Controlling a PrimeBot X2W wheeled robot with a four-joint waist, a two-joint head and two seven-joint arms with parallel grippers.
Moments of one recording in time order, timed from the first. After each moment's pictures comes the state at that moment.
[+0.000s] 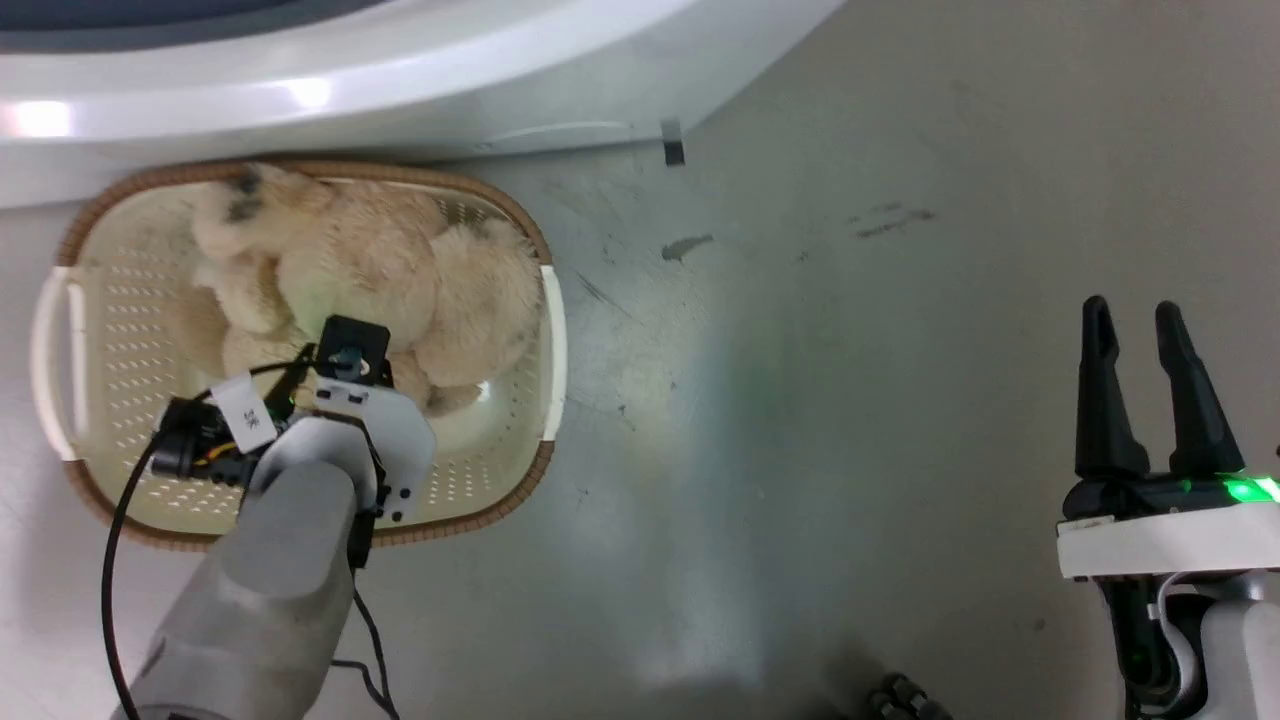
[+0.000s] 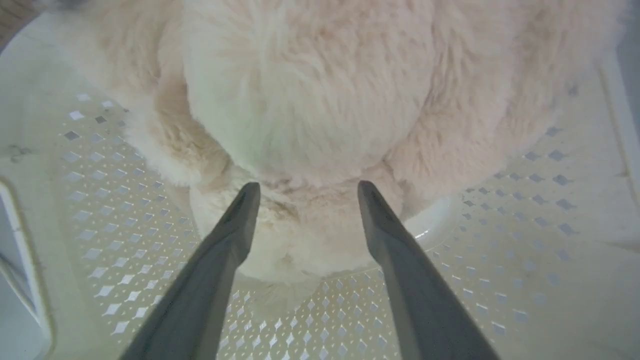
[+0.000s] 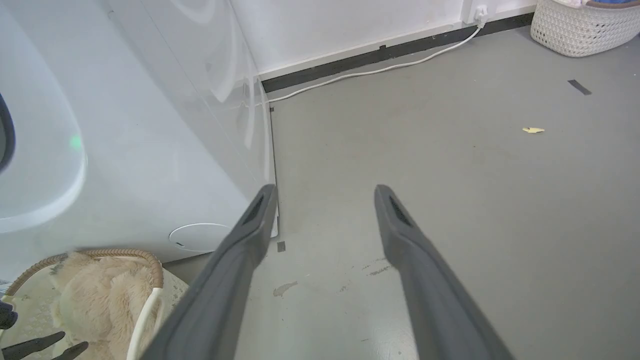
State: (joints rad) left arm -0.77 0.23 -0.45 1.02 -0.16 0.18 -0.01; right arm -0.20 -0.05 -0.08 -0.01 0.40 0.13 -0.20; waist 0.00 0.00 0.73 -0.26
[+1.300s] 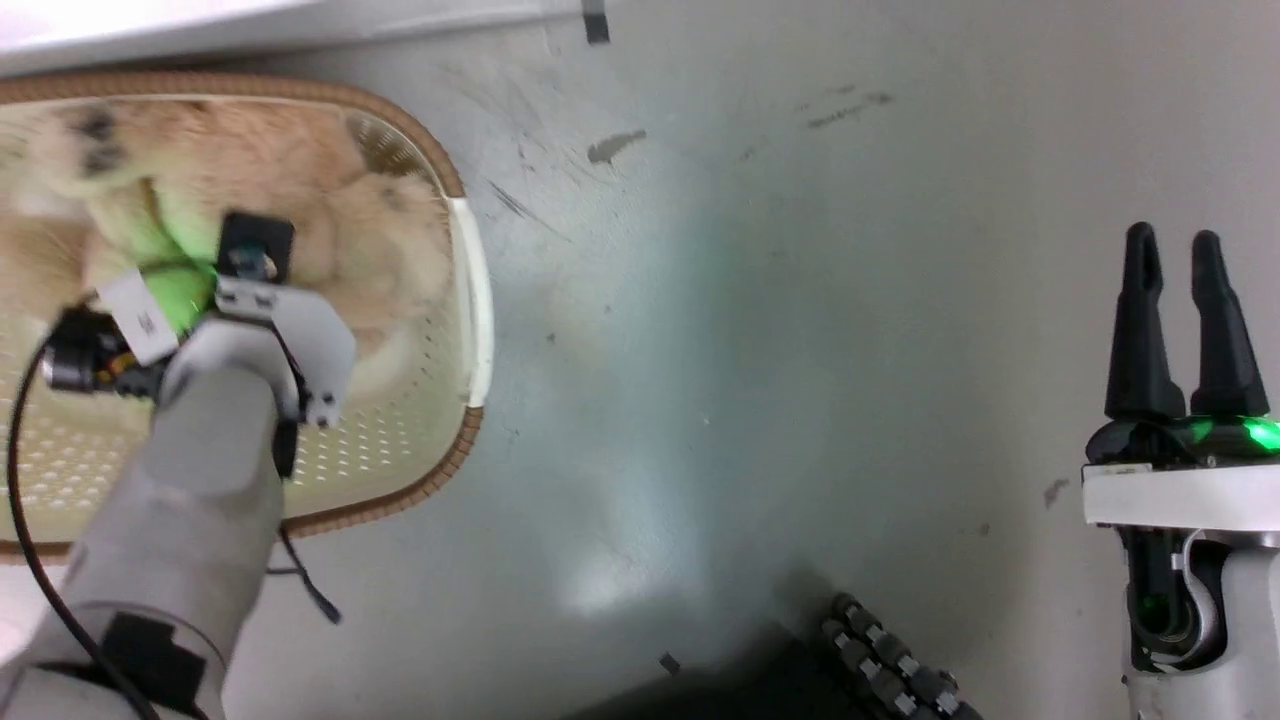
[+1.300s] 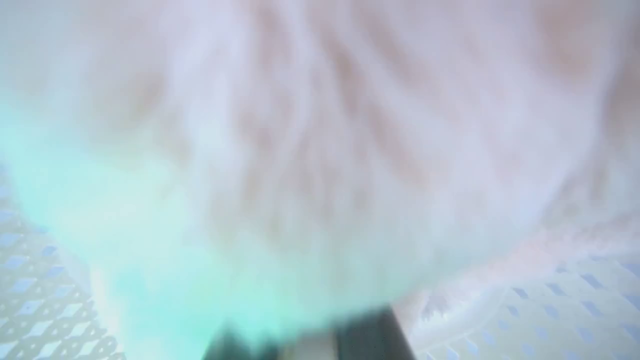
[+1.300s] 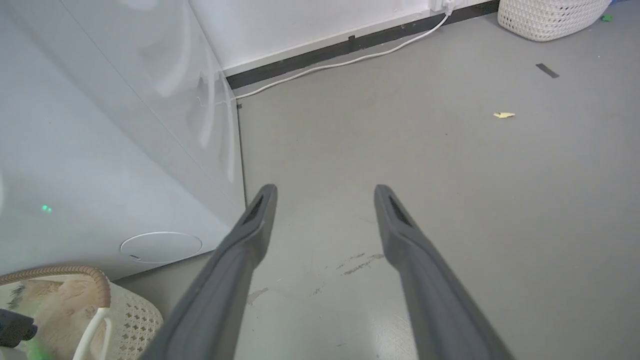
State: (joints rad) left arm -1.02 0.29 -0.57 1.27 -0.29 0.15 -0.12; right arm -0.29 -0.05 -0.09 0.01 0.50 0.13 -0.26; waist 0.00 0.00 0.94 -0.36
